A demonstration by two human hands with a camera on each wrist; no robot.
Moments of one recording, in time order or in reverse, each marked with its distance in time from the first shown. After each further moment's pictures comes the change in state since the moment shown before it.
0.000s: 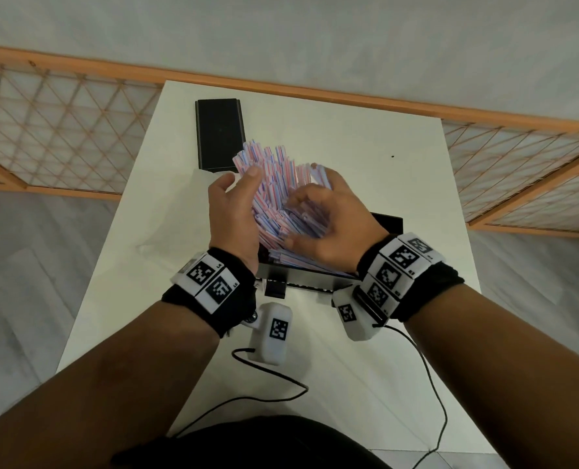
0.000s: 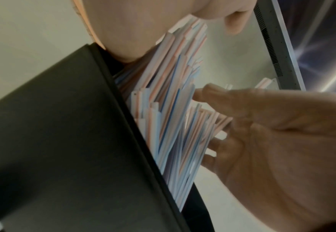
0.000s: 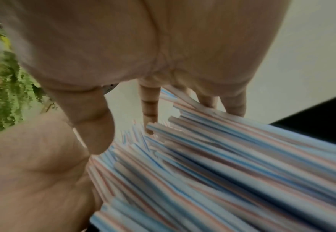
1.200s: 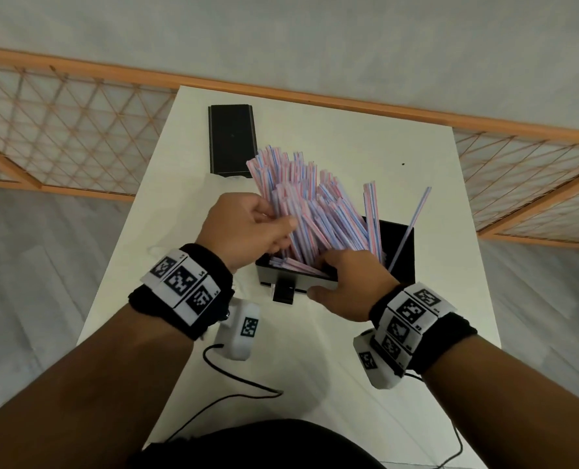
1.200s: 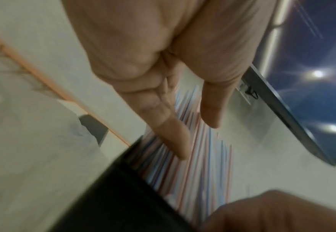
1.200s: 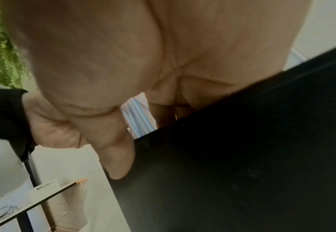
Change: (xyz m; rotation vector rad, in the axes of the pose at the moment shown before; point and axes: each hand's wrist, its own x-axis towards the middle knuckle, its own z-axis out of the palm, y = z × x) left_hand -0.029 0.047 -0.011 0.812 -0.188 0.071; right_hand -0.039 0.016 0.026 -0.308 -0.239 0.205
